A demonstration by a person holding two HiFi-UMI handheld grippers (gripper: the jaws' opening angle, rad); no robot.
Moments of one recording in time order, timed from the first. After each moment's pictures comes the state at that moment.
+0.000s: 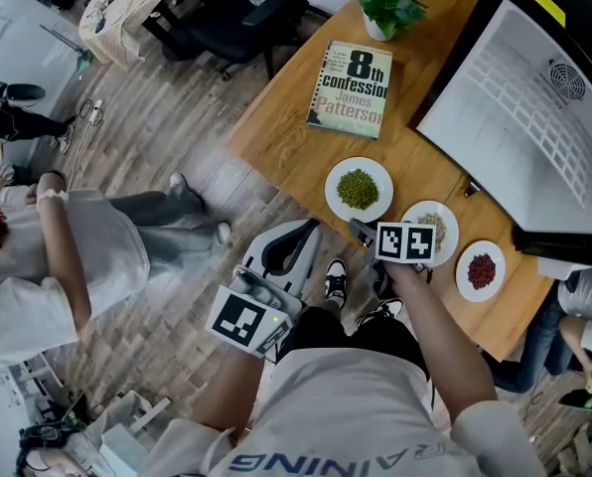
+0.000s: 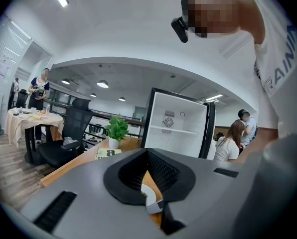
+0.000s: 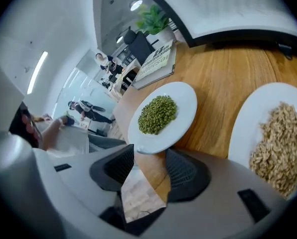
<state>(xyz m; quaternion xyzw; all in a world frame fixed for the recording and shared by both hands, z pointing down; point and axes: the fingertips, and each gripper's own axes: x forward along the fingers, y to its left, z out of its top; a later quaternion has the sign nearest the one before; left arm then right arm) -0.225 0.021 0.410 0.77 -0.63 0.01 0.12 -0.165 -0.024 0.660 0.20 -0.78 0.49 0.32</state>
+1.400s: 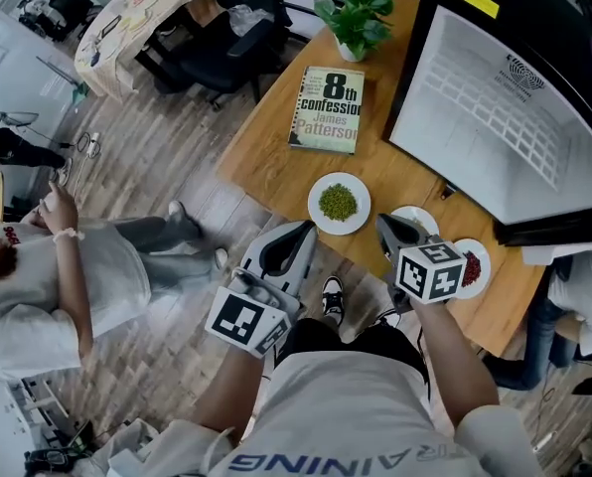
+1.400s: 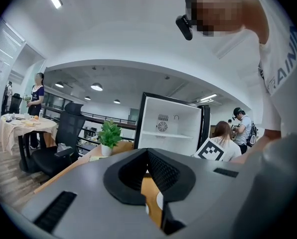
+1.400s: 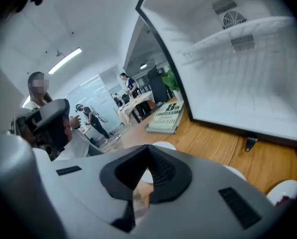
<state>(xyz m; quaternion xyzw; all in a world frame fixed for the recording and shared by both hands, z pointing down) -0.200 0.007 0.379 0.79 -0.61 0.01 0.10 -0.109 -0.067 0.528 0.24 -0.89 0.32 0.21</state>
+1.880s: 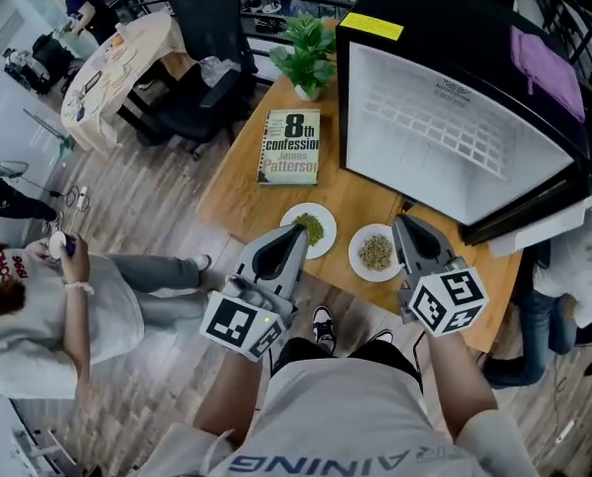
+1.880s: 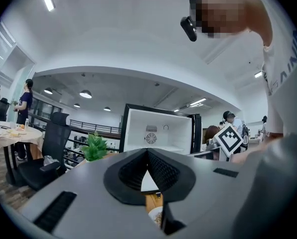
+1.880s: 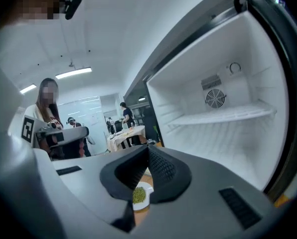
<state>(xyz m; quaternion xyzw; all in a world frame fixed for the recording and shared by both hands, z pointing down) -0.151 -0.021 0.329 0.82 -0.57 -0.01 0.05 -0.015 -0.096 0.392 0.34 -0.92 0.19 0.06</state>
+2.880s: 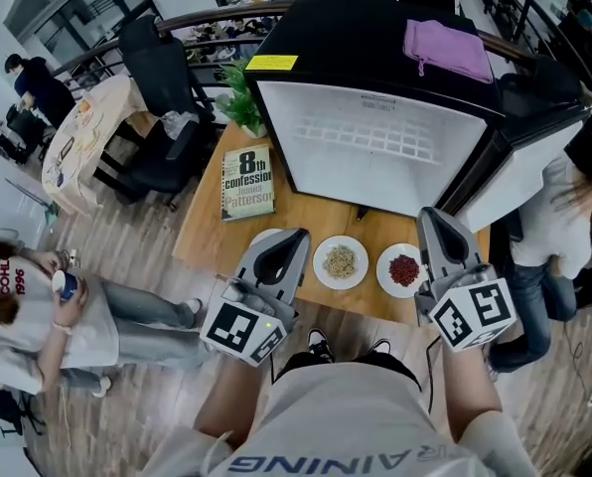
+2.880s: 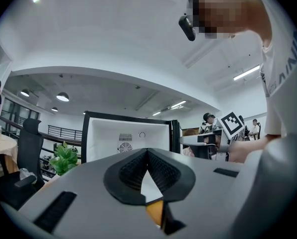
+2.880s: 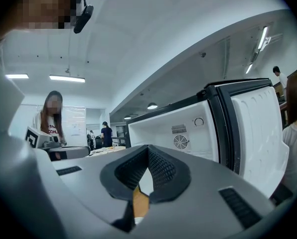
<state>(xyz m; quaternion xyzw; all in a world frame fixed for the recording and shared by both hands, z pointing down) -0.049 -0.041 0.280 0.88 -0.48 -0.01 0.01 0.122 -0.088 0.285 0.45 -0.89 0.10 -0.04</state>
